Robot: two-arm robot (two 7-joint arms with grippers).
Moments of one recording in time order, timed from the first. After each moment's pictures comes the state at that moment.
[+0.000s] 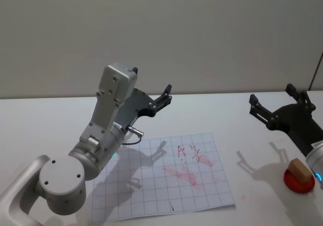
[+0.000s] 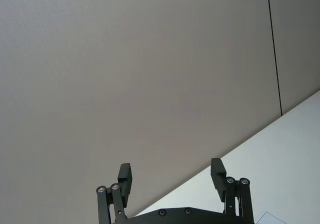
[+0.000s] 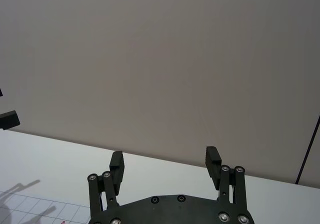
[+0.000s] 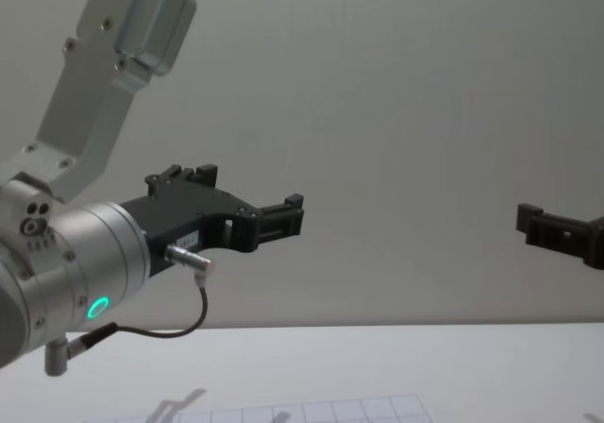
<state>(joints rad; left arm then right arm) -0.24 0.38 0.45 -1.63 -0.20 0.01 -0.01 -0.01 0.34 -0.23 -1.77 0.29 0.03 0.07</state>
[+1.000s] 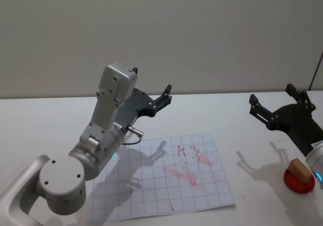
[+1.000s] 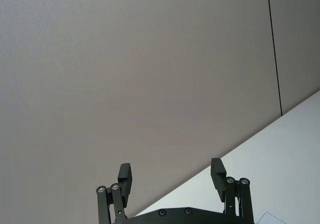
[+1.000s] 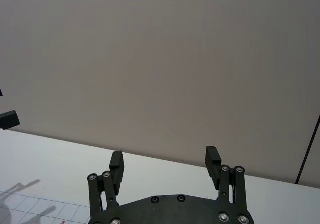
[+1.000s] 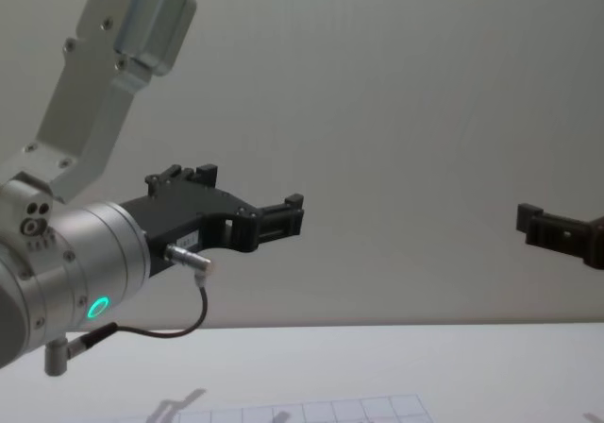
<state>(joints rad) -0.24 0.38 0.45 -1.63 -0.20 0.01 -0.01 -0.01 0.34 -0.23 -1.77 0.29 0.03 0.07</state>
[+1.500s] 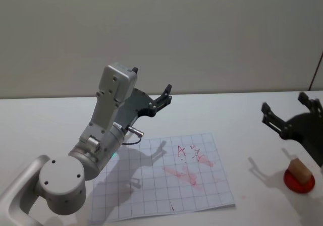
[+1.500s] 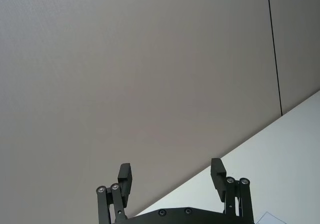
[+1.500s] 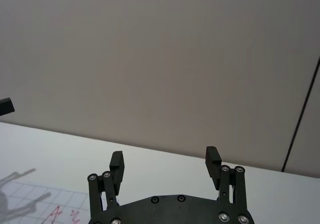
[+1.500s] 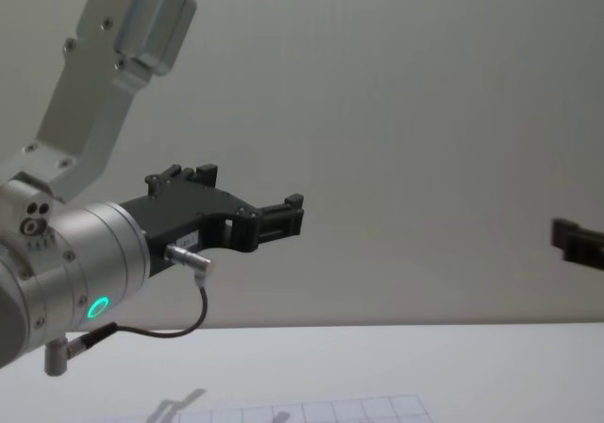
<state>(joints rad) -0.24 0.38 0.45 -1.63 -0.20 0.01 -0.01 -0.08 0.39 -0.20 -1.80 0.32 0.02 0.06</state>
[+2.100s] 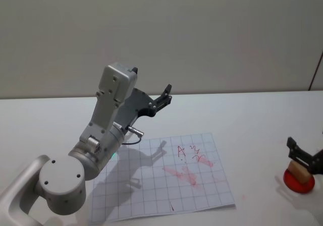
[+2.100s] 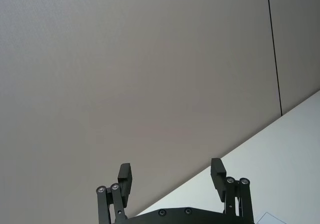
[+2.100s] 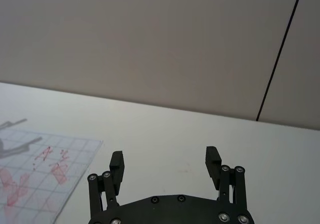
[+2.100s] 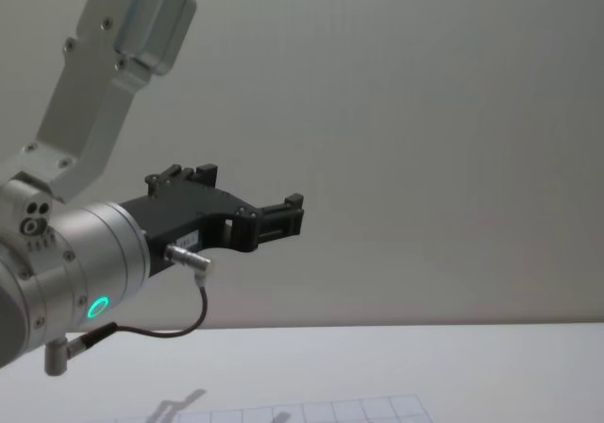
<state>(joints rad) -0.24 0.38 0.45 -1.63 -0.20 0.01 -0.01 -0.27 0.54 -0.12 -1.89 0.42 0.04 0.05</state>
